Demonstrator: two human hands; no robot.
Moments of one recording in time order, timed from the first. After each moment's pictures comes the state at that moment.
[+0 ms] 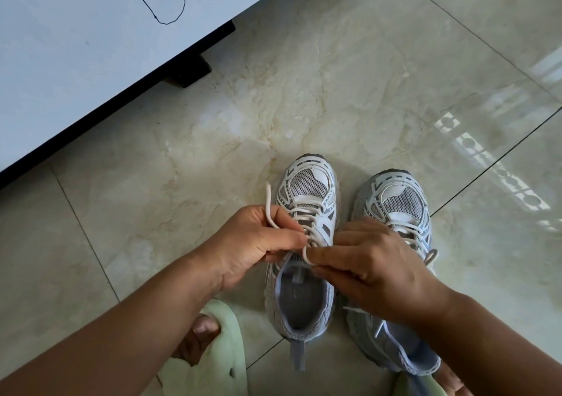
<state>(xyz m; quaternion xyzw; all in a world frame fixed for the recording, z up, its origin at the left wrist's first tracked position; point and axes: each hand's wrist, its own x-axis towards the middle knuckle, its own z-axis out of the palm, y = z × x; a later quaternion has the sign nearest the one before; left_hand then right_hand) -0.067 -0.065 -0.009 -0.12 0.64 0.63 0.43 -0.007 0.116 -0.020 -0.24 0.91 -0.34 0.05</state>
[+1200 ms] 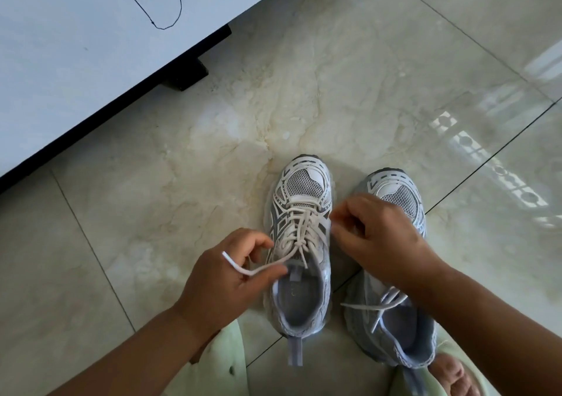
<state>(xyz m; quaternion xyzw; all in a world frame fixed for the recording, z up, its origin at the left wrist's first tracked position) -0.025 -0.111 -0.033 0.18 0.88 0.40 0.16 -0.021 0.122 -0.019 -0.01 0.93 -0.37 0.10</state>
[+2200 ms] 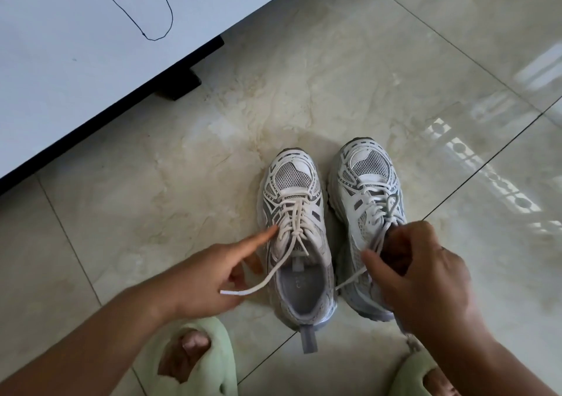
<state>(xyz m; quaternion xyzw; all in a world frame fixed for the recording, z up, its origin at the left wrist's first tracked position) -0.064 -0.126 -0.043 0.24 0.80 0.34 0.43 0.024 0.135 -0.005 0.23 0.92 -0.30 0.05</state>
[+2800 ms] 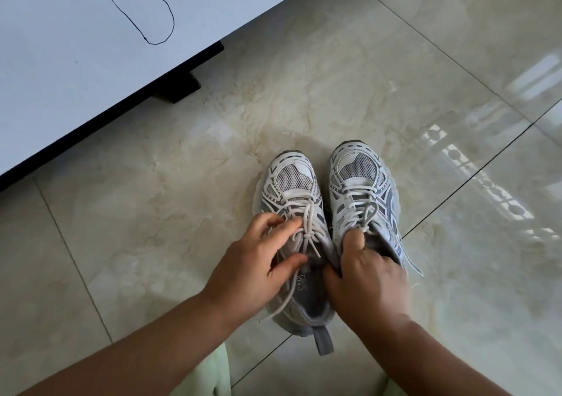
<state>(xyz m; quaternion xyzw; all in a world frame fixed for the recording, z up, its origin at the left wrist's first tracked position) -0.045 -0.062 -0.037 0.23 0.91 0.32 0.14 0.007 0.098 -0.025 0.14 0.96 -0.17 0.16</state>
